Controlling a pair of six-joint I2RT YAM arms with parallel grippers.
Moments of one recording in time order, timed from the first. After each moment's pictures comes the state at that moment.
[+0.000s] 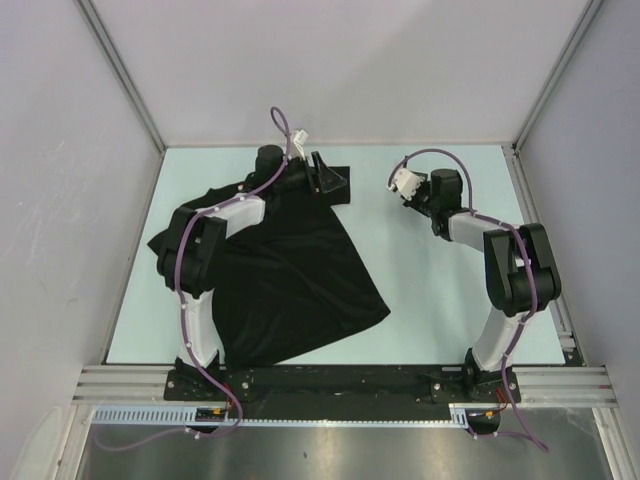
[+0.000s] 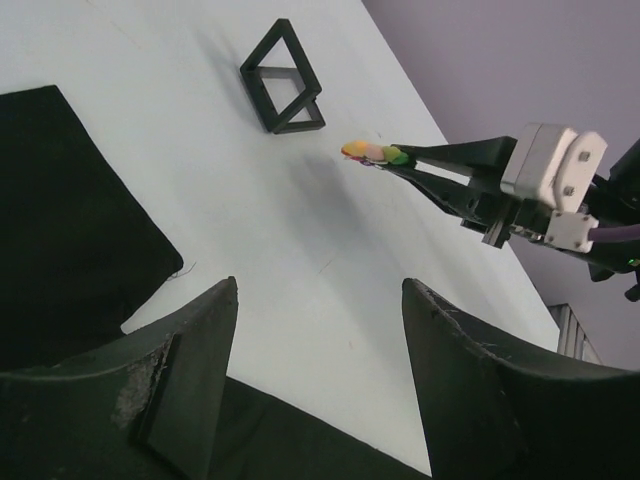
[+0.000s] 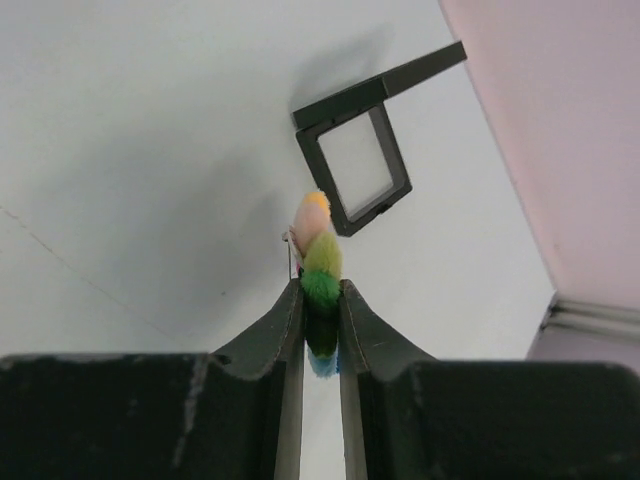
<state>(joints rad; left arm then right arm) -0.35 2.03 1.38 0.40 0.64 -0.56 0.19 1.81 1.05 0.24 -0.12 -0.85</state>
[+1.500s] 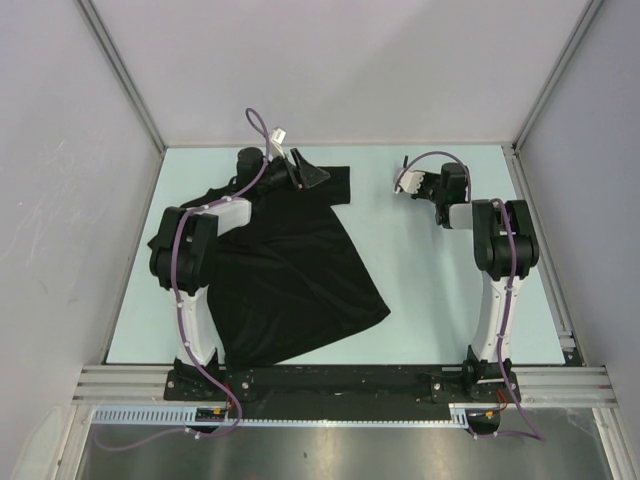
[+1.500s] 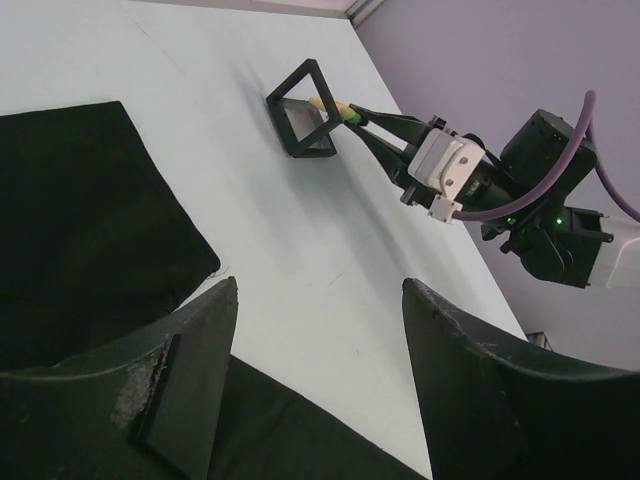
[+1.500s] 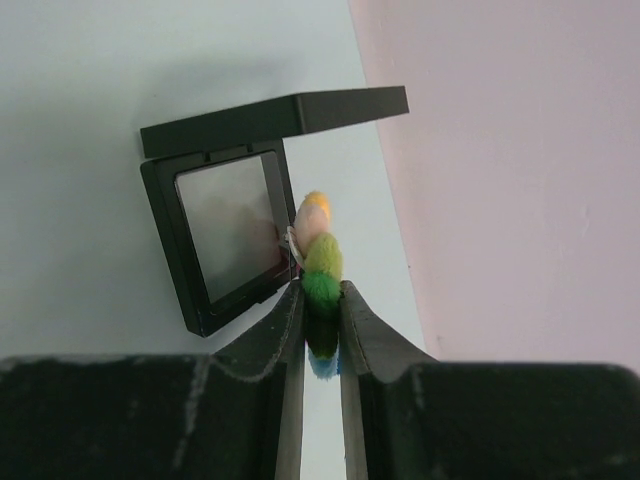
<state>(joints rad) -0.25 2.03 1.30 0.57 0.69 -0.67 0.07 2.16 1.25 0.54 -0.29 -1.25</state>
